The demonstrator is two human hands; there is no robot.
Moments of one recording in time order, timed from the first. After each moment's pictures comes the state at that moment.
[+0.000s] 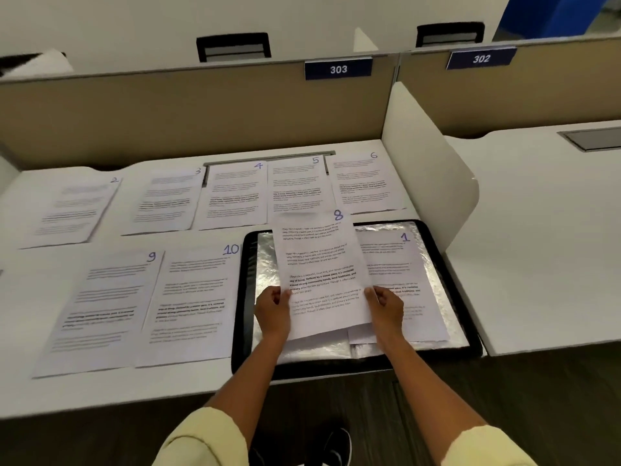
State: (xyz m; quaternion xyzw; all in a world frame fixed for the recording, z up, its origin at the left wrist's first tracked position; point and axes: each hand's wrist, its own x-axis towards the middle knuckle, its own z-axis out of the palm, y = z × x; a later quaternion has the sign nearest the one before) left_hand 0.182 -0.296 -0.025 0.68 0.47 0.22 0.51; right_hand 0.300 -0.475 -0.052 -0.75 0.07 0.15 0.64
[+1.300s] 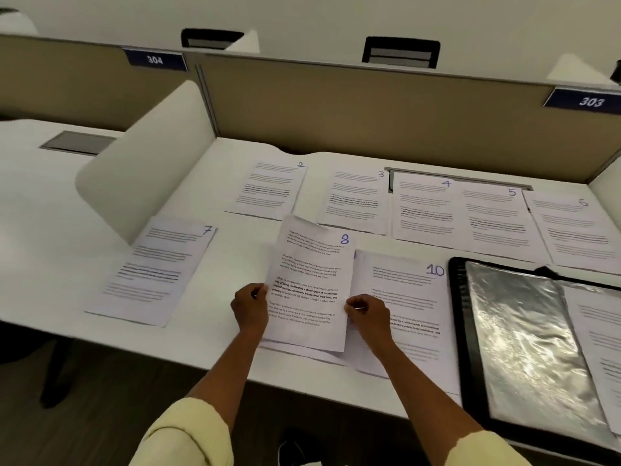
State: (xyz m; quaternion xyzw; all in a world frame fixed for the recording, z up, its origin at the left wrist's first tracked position) left_hand -0.137 0.118 -0.035 0.65 0.56 0.31 0.41; right_hand 0.040 -0.057 -0.040 -0.82 -0.20 0.27 0.47
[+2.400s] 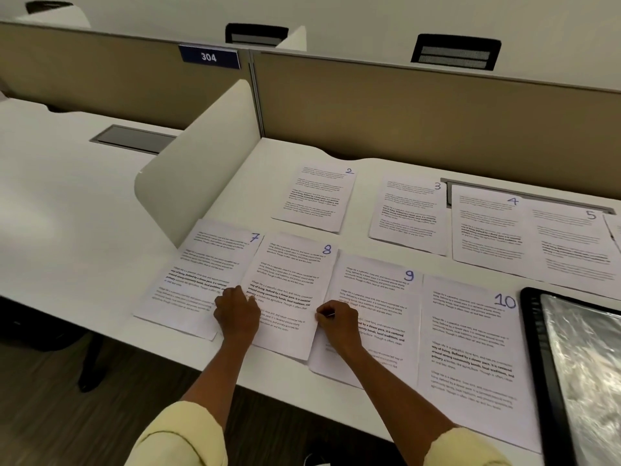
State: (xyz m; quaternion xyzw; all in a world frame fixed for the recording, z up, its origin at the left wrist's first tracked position) left_hand -0.226 0.225 -0.038 0.74 0.64 0.10 0.19; right_hand -0.061 0.091 -0.051 -0.82 -0.30 0.30 0.38
